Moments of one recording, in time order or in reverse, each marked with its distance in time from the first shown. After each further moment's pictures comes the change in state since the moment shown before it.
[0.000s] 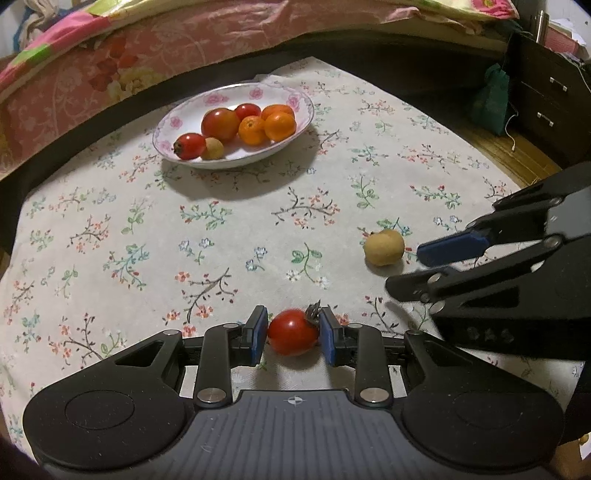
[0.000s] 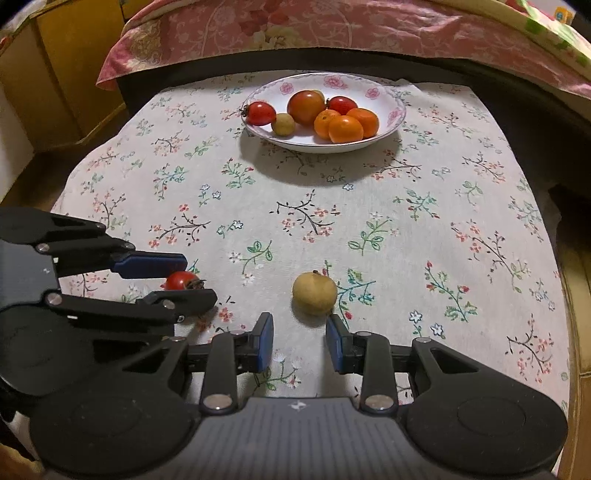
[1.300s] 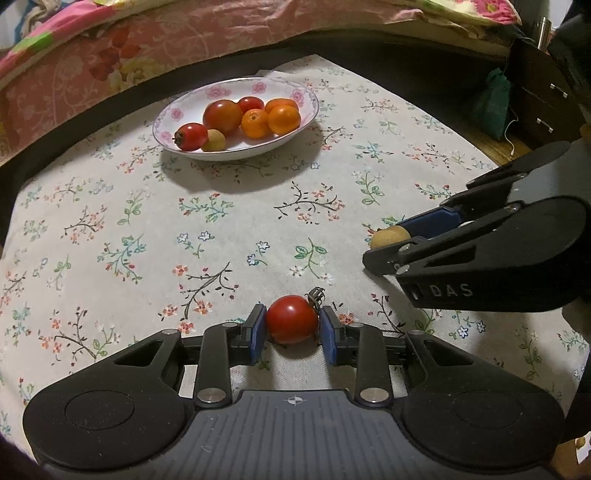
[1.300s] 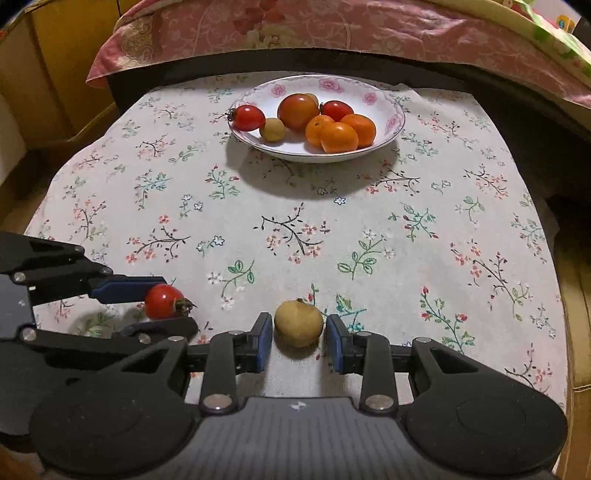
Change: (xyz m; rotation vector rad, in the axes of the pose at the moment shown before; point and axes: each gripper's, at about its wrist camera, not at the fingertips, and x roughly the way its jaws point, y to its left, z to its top) left arm 0.007 0.006 -0.003 -0.023 -0.011 -0.017; right arm 0.020 -0.003 0.014 -0.024 -0.018 -0.027
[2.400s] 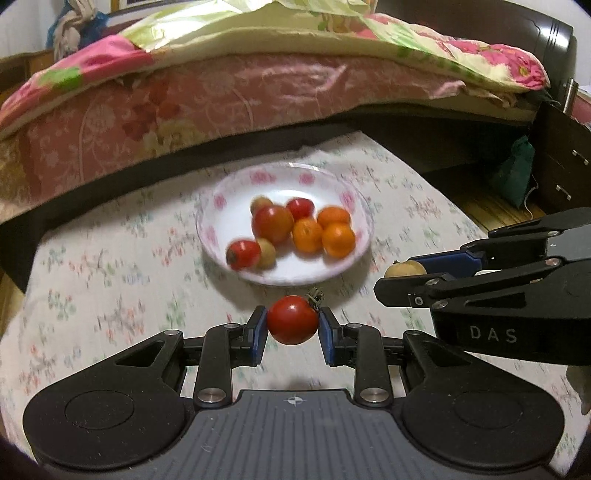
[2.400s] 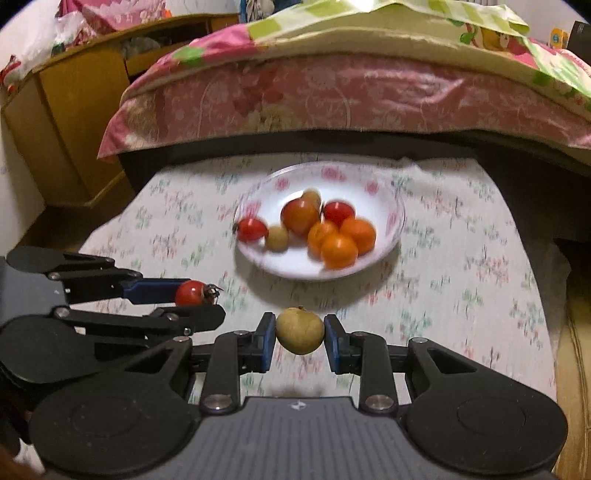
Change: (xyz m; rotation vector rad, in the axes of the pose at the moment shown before) left arm -0.005 0.041 0.081 -0.095 -0.134 0.032; right arm -0.023 -0.018 0.063 0.041 -0.170 0.068
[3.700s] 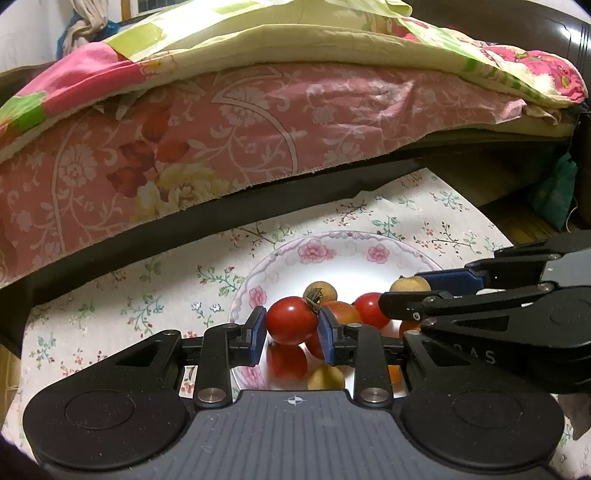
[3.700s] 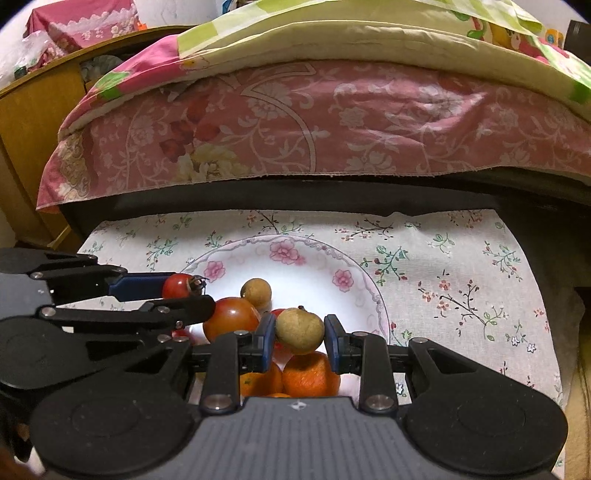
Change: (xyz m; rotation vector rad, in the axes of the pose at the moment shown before) left arm 0.088 0.037 0.076 0.004 -0.021 0.075; right arm 0.101 -0.049 0.087 0.037 -0.036 -0.021
